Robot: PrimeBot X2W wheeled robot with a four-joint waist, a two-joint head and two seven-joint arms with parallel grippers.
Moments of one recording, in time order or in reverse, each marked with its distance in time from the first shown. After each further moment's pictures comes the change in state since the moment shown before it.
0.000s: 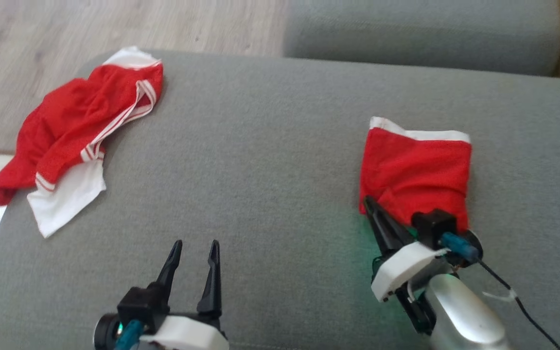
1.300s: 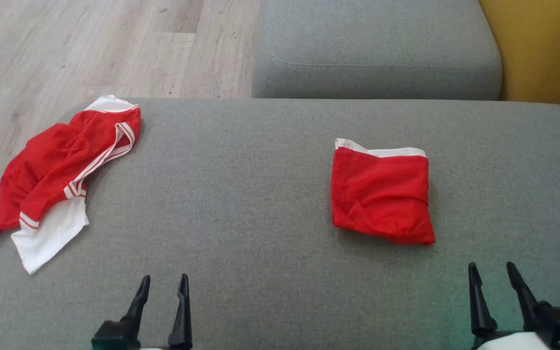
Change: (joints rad) left arm 0.135 0.001 0.141 -0.003 0.083 -0.053 0.000; right arm 0.521 -0.009 -0.481 -0.472 -0.149 0.000 -0.002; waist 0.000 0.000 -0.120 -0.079
